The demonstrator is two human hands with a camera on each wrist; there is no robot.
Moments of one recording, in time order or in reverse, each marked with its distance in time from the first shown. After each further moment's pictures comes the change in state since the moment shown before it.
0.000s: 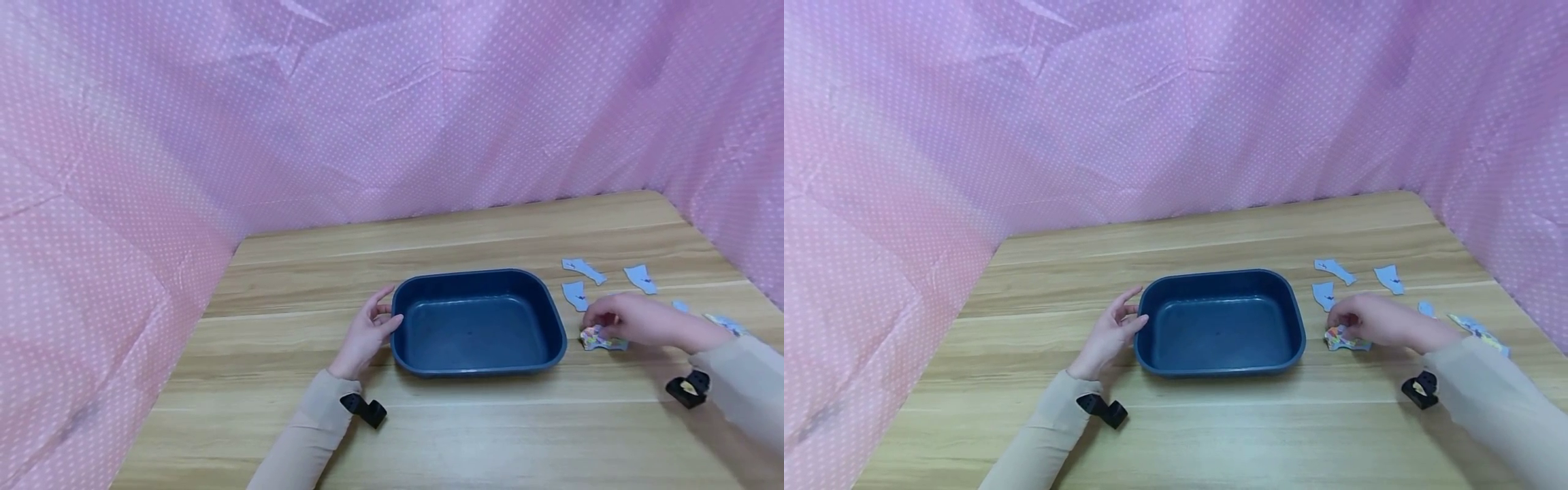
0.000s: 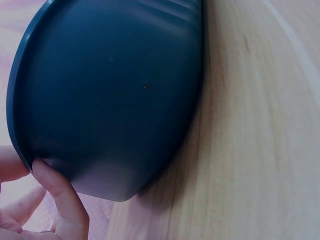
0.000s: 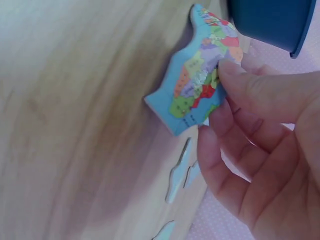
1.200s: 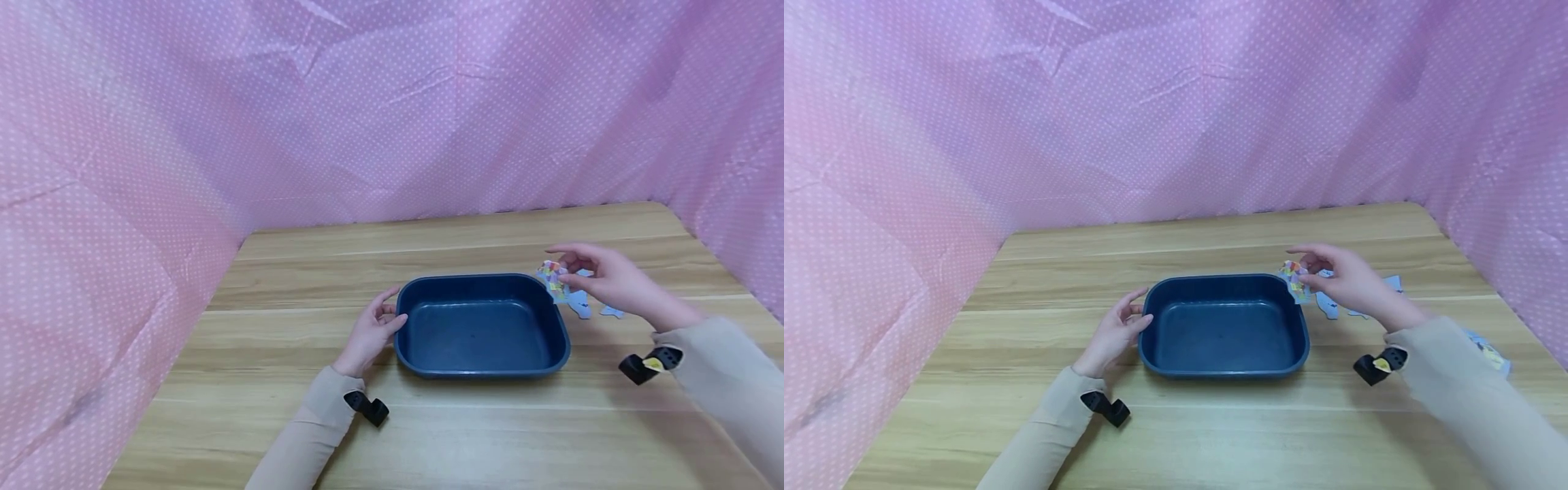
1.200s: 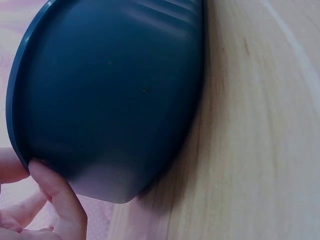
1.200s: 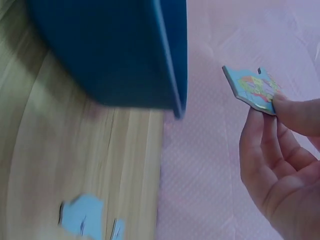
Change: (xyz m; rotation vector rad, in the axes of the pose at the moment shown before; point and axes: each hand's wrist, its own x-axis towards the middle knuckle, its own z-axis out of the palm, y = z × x) left_hand -0.002 0.000 -0.002 -0.005 0.006 0.009; right_hand 0.050 -0.063 -0.039 0.221 0.396 0.085
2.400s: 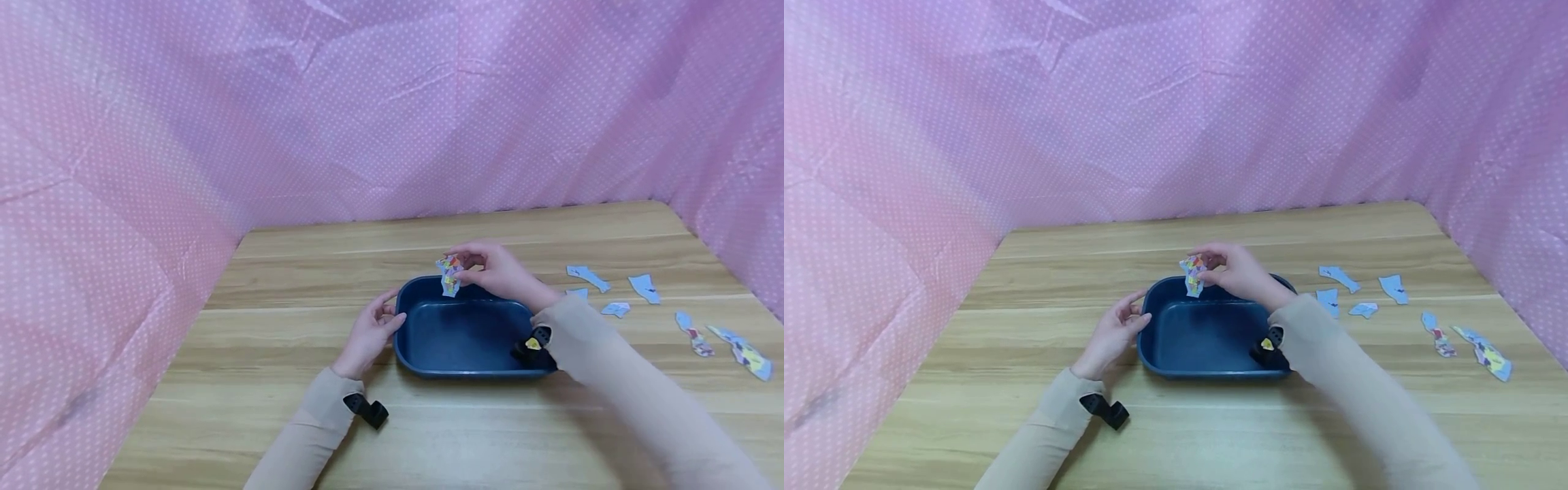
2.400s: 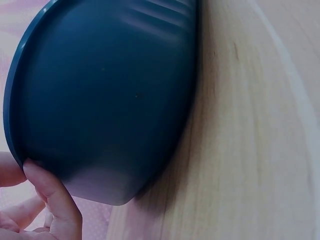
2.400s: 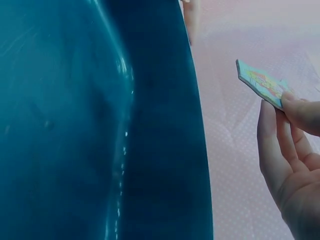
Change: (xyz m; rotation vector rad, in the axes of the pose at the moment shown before) left_hand -0.001 -0.001 0.001 0.014 0.012 0.011; right_hand 0.079 -0.056 0.090 0.319 -0.106 -0.006
